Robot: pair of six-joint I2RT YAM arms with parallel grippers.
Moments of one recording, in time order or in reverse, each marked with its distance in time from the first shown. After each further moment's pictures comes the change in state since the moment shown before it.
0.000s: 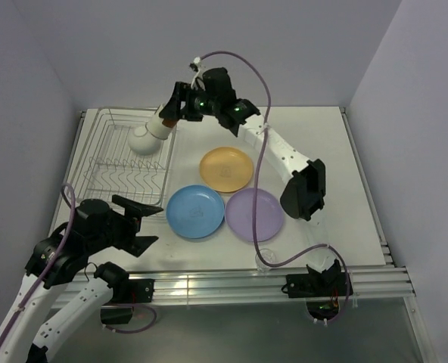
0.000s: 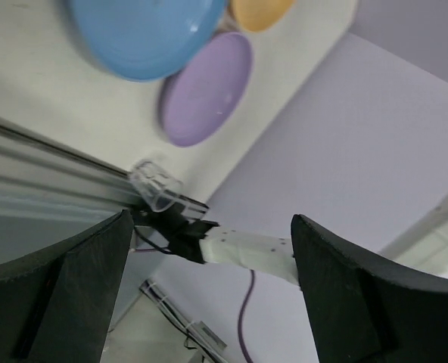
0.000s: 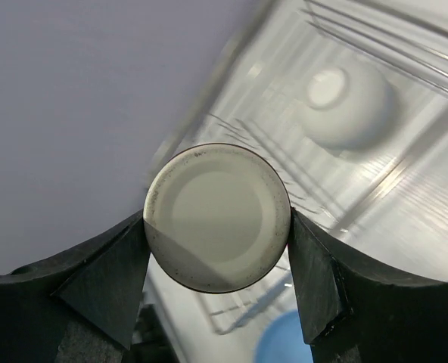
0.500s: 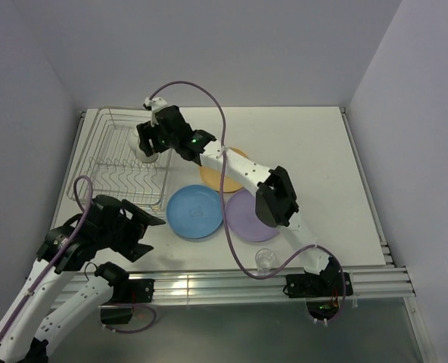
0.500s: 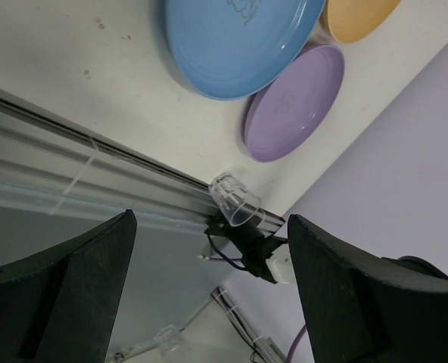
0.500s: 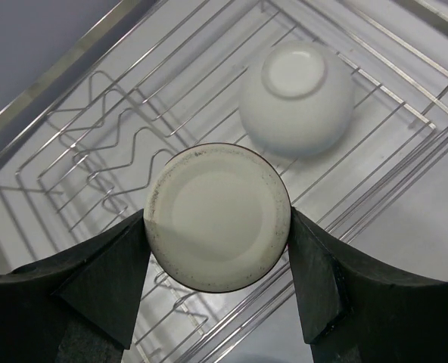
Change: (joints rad) left arm 0.000 0.089 -0.033 -0.140 -0.007 0.166; right arm 0.226 0.215 0.028 0.049 0.422 -0.393
